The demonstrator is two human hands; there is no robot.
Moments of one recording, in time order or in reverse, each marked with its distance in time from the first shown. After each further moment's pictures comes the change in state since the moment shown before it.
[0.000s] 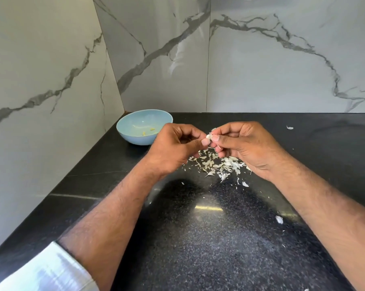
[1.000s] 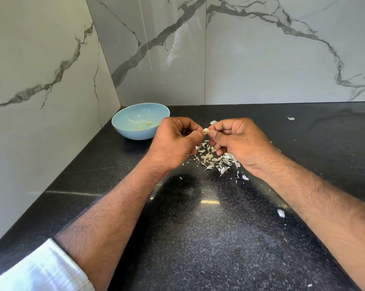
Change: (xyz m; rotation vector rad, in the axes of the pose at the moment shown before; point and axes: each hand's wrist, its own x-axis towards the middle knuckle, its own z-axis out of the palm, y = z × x) left_hand -0.001 0.004 0.013 0.134 0.127 -0.065; right_hand 0.005 0.018 0.014 -0.172 0.115 -0.016
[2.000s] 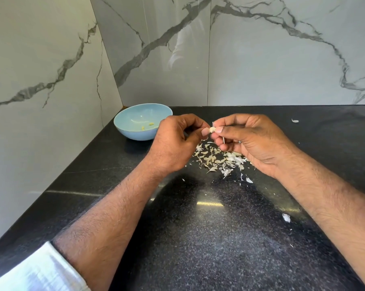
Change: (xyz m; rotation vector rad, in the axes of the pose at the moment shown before) left_hand 0.006 -0.008 -0.004 0.174 0.047 0.279; right_hand -0.007 -0.020 -0.013 0.256 -0.056 0.072
